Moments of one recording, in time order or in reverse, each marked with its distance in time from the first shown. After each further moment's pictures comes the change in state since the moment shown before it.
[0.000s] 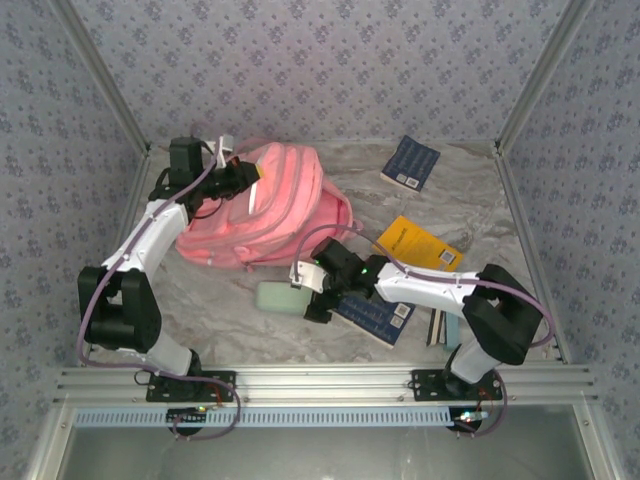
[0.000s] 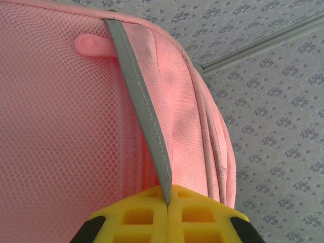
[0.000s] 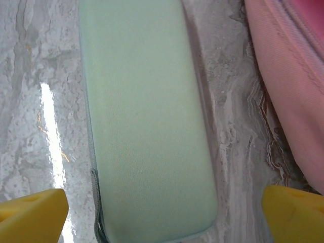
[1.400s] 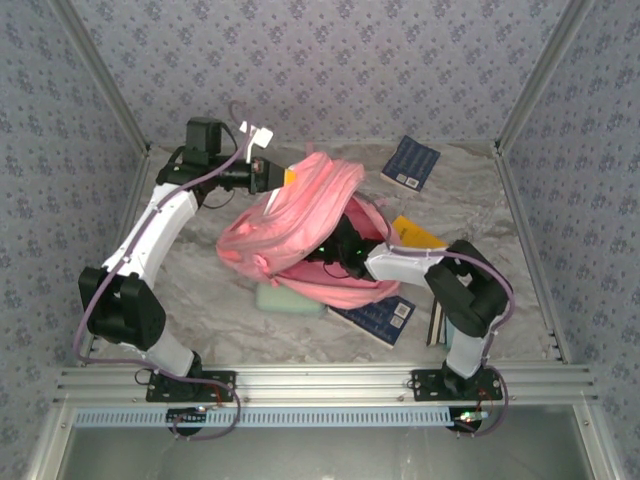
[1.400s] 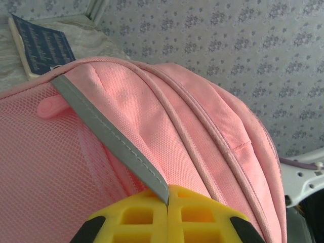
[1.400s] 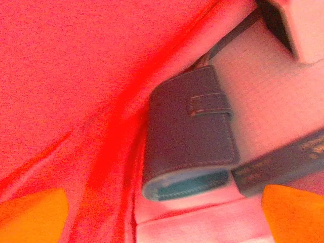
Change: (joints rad) left arm -0.128 0.031 0.262 -0.290 0.329 0.515; right arm -0.161 0.187 0.061 0.566 -0.138 1.105
